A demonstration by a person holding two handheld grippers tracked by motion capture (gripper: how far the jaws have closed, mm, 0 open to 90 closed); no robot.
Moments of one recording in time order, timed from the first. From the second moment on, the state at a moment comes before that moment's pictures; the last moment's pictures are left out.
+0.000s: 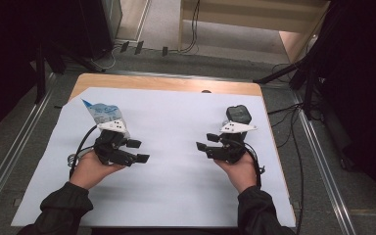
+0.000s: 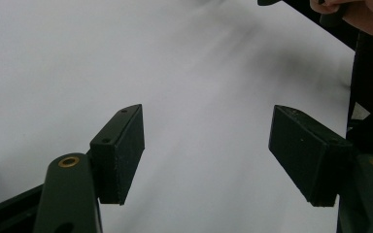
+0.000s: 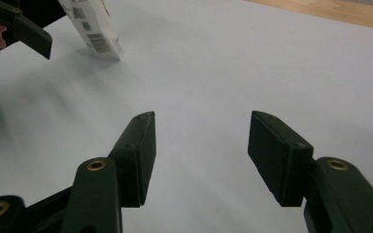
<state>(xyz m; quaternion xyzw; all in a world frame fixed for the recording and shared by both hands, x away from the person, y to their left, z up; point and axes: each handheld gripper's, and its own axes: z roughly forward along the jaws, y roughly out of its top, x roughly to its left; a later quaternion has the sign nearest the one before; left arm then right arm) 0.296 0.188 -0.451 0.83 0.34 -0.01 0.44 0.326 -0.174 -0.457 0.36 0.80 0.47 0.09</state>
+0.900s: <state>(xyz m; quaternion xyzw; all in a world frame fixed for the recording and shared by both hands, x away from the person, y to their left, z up) 0.284 0.187 -0.446 0.83 0.33 -0.01 0.44 0.360 -0.188 -0.448 0.39 0.79 0.46 0.11</state>
